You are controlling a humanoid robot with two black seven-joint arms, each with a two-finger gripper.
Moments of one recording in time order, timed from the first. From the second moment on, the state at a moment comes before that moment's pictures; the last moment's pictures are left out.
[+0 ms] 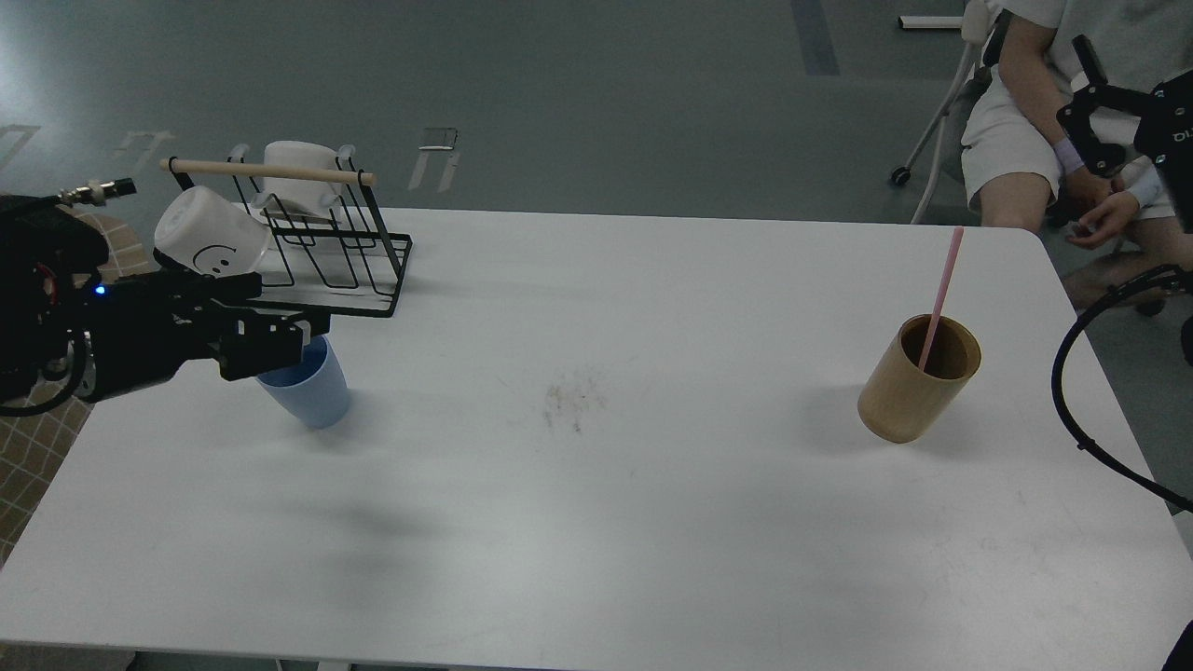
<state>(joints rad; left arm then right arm) -0.10 1.06 -1.21 -1.72 1.89 -0.44 -0.25 0.46 -0.29 1.75 1.22 -0.33 0.46 -0.20</state>
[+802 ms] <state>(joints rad) -0.18 0.87 -1.06 -1.47 1.96 -0.41 -0.25 0.44 -0.29 1.76 1.22 -0.33 0.46 -0.20</state>
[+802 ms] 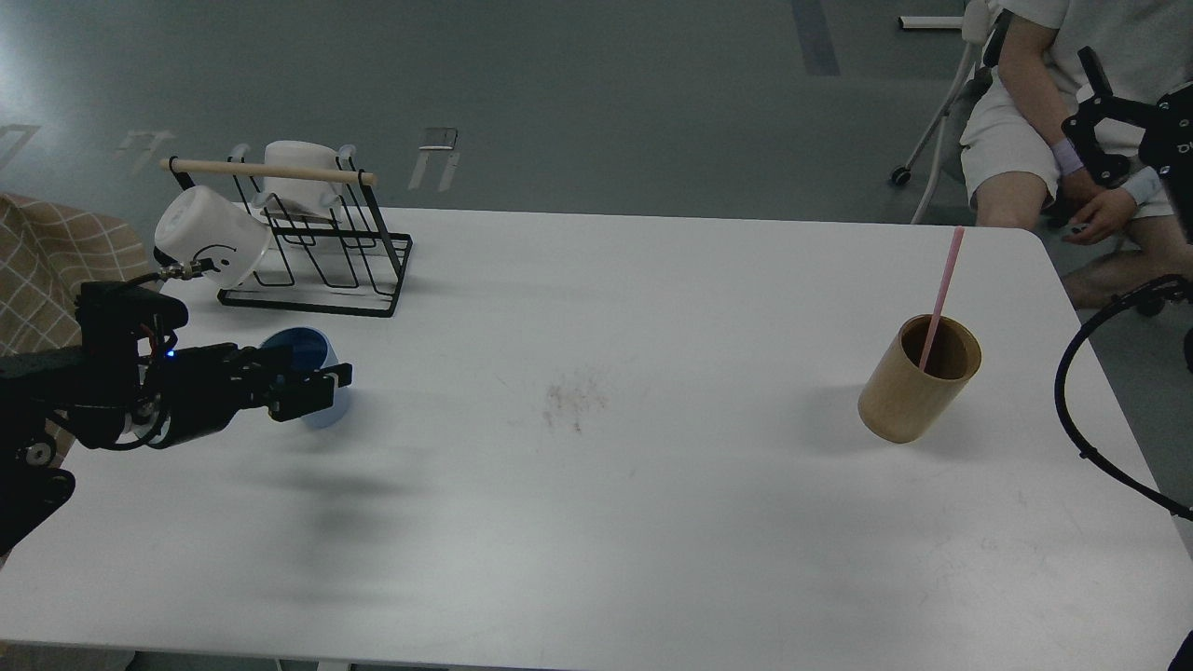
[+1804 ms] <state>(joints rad) -0.26 0.89 -1.00 -1.52 2.09 -0.35 -0.30 0.36 -0.29 1.80 1.28 -0.33 0.46 -0.20</state>
